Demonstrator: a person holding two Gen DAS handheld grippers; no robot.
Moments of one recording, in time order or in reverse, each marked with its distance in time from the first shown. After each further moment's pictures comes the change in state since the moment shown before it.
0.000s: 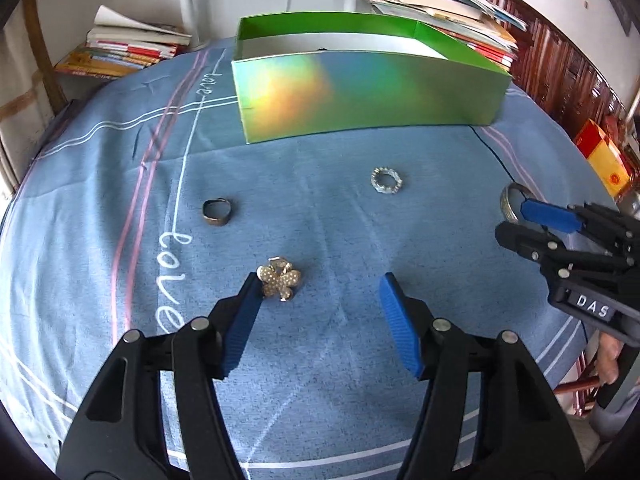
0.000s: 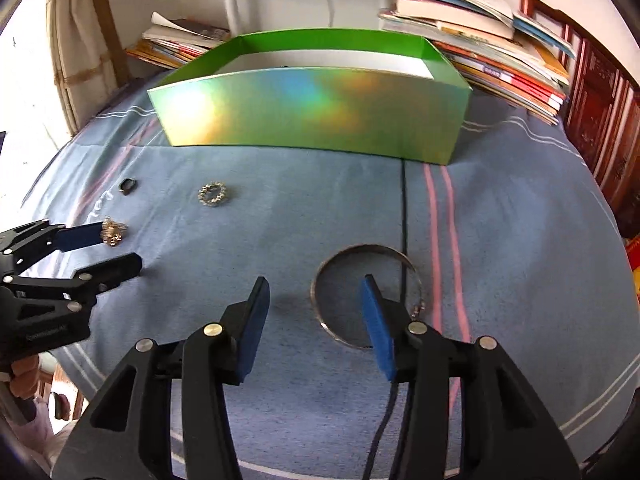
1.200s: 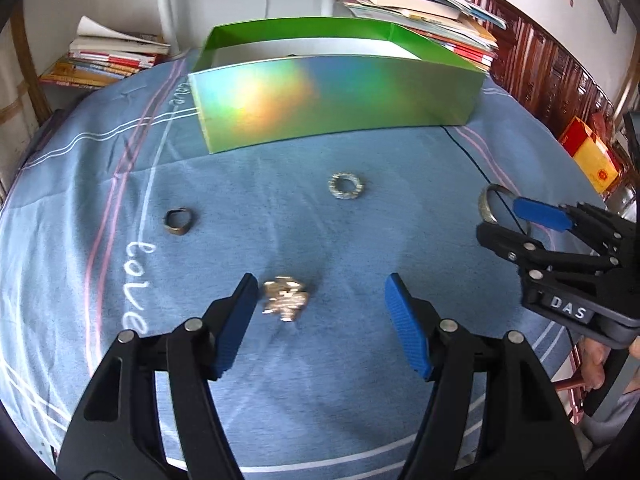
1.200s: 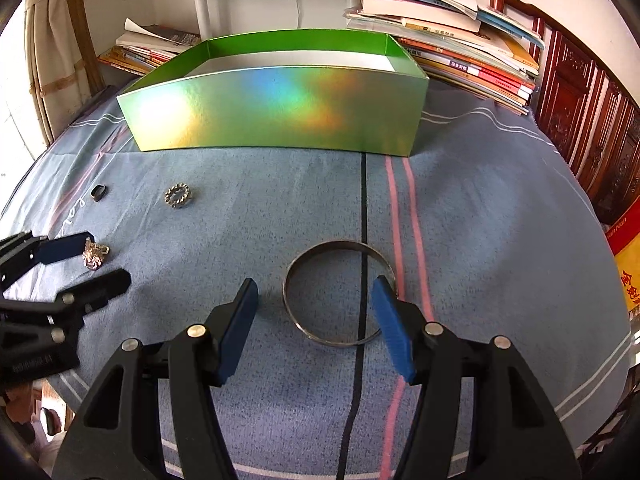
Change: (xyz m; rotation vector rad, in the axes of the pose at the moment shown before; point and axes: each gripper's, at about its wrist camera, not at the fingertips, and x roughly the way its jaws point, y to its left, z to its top) left arm -0.001 -0.019 0.001 0.035 -0.023 -0.052; right arm -0.001 -0.011 -0.004 0.034 0.004 -0.085
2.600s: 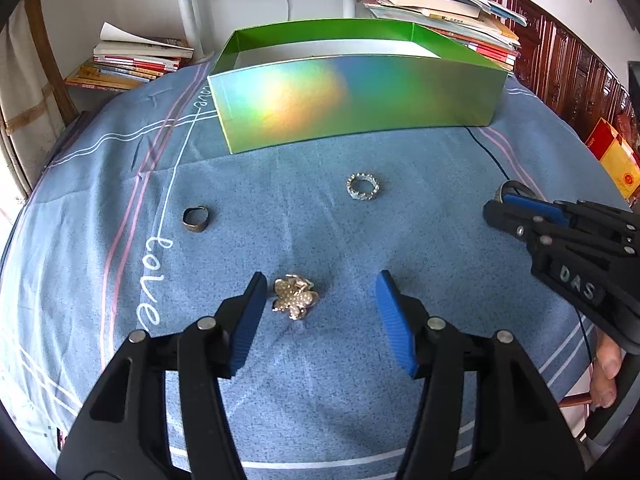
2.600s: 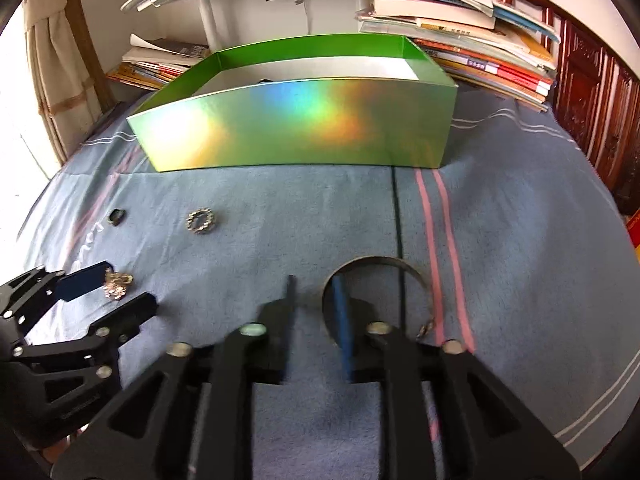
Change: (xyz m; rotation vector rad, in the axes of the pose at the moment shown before) left arm 0.000 -0.011 -0.003 -0.010 -0.012 0.115; right arm 0.007 0.006 0.014 0.038 -0.014 0.073
